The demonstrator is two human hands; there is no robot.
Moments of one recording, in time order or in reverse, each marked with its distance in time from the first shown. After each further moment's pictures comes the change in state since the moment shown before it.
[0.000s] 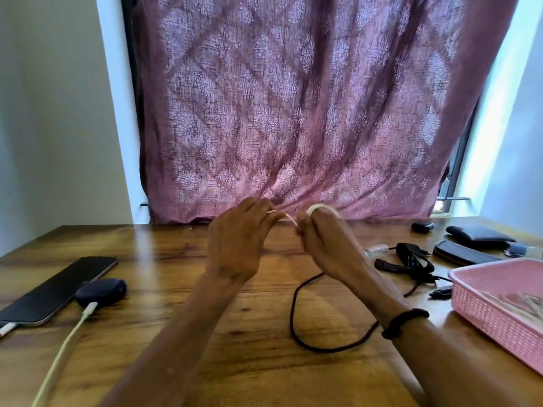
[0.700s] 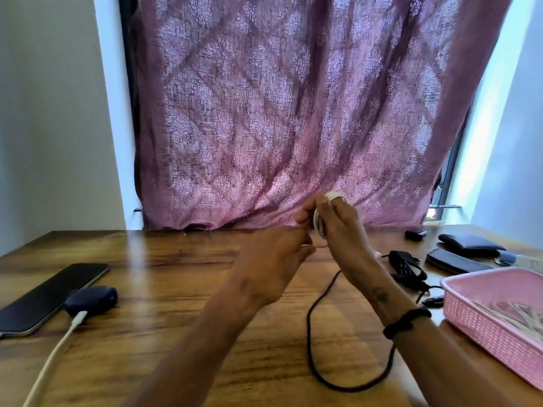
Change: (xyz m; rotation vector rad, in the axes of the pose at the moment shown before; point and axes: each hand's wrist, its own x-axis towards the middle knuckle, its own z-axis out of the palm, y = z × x) left_hand 0.002 0.043 0.003 -0.171 -0.288 0.205; right_hand 0.012 -0.004 -0.020 0.675 0.097 0.184
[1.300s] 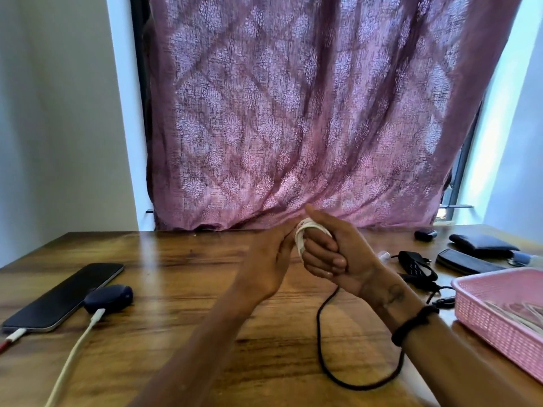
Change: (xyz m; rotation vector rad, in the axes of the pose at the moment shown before) left_hand -0.014 -0.025 0.019 -0.416 0.145 -0.141; right_hand -0.012 -0.003 0.008 0.711 -0.553 0.462
